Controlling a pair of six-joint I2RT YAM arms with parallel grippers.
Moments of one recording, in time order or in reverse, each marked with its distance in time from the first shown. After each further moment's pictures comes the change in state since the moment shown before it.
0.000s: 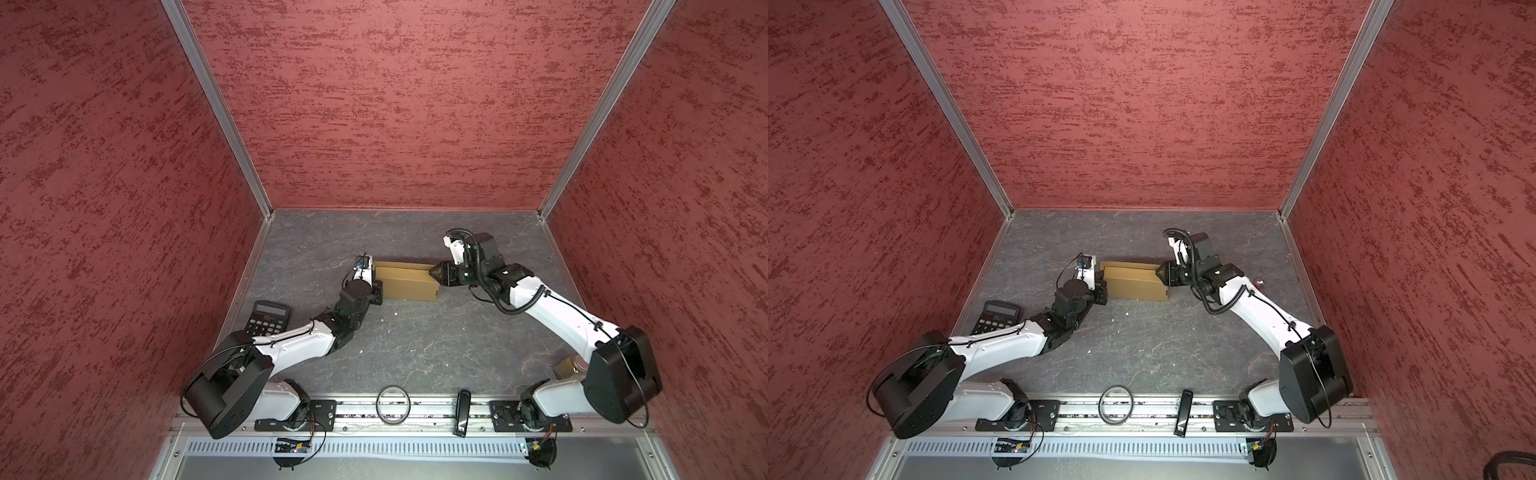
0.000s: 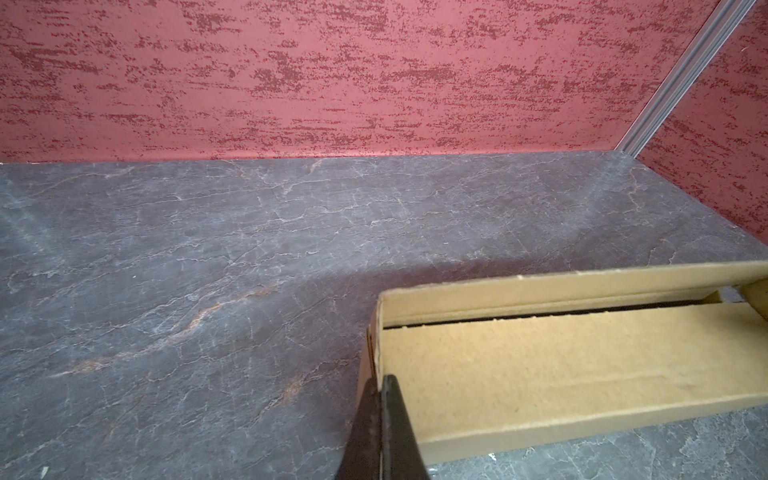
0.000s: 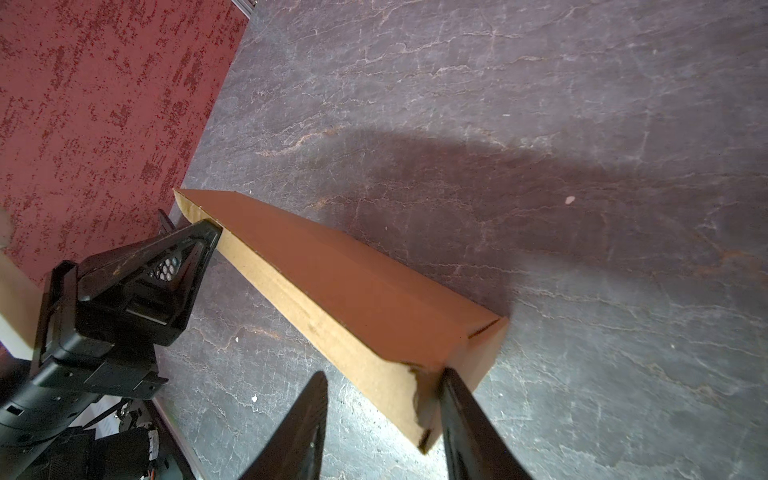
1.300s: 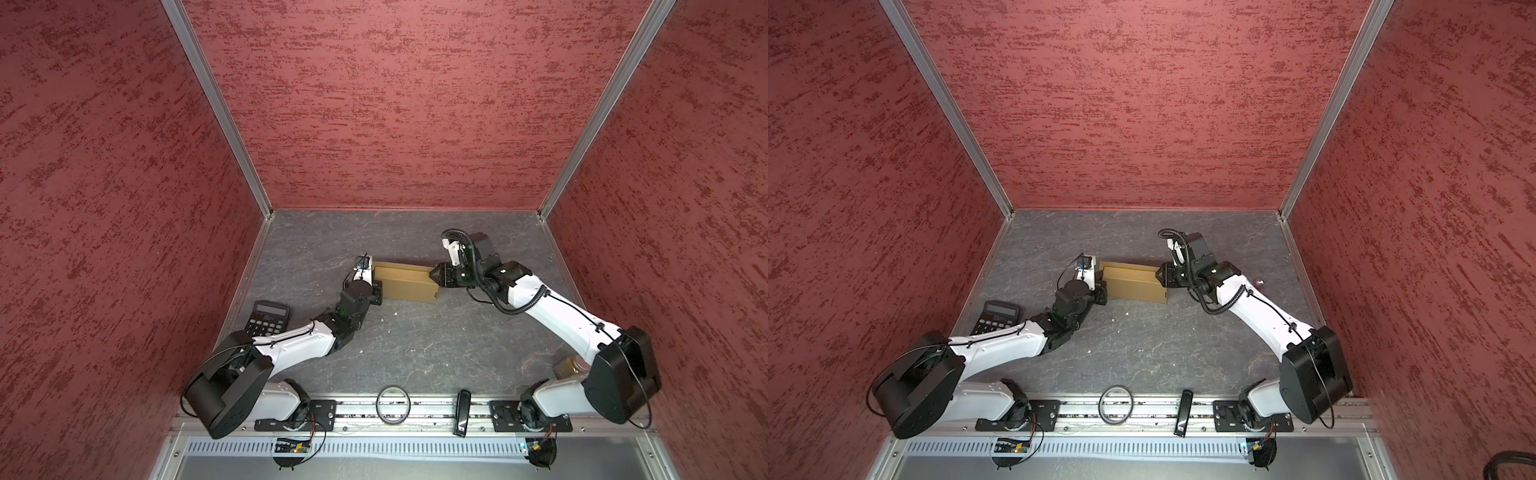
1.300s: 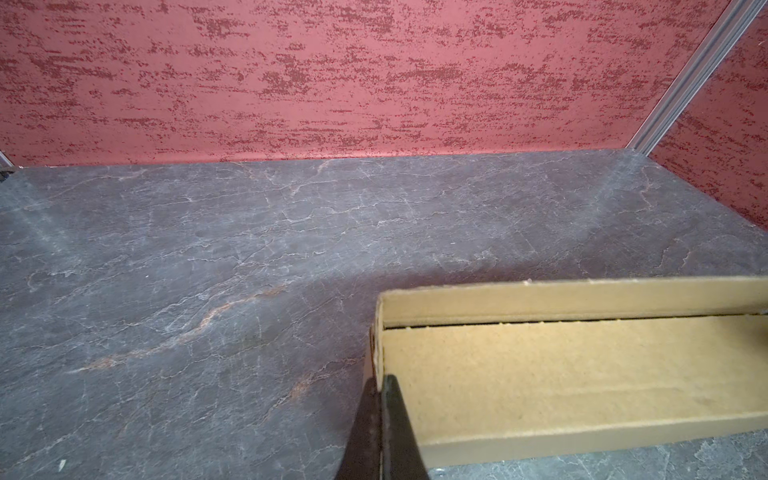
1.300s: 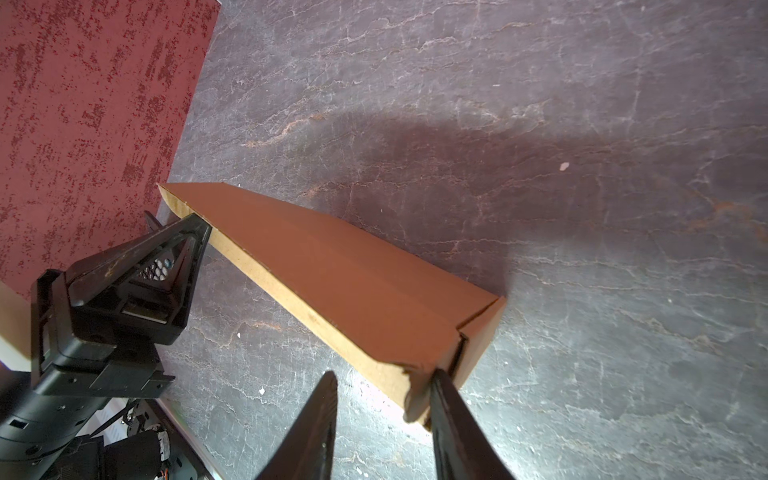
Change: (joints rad) left arm -0.008 -0.003 0.000 -0.006 -0.027 0.008; right arm 0.041 0.001 0.050 -0.108 0.063 0.059
